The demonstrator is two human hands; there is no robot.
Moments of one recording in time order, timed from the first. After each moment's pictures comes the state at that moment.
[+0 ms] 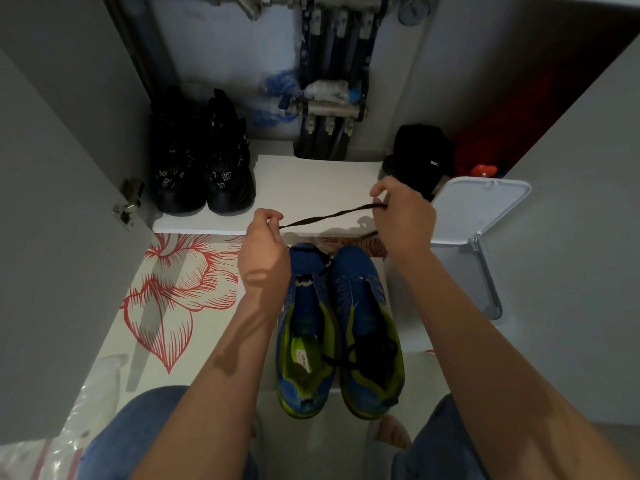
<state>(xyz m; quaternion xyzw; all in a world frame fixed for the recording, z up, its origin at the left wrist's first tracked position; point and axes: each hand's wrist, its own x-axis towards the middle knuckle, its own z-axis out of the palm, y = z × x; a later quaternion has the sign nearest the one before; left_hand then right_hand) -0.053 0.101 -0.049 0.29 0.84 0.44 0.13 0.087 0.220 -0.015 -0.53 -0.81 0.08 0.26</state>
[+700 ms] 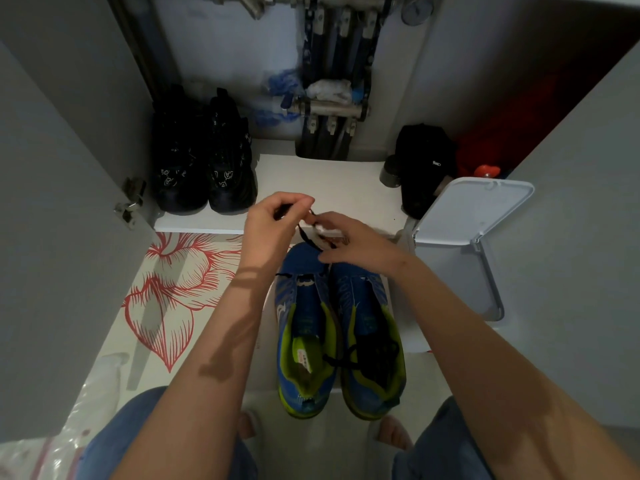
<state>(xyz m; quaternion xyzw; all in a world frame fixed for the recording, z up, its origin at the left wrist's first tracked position) -0.057 0.105 -0.011 0.32 0.68 0.60 0.28 0.070 0.200 -0.029 -0.30 -0.80 0.51 0.03</state>
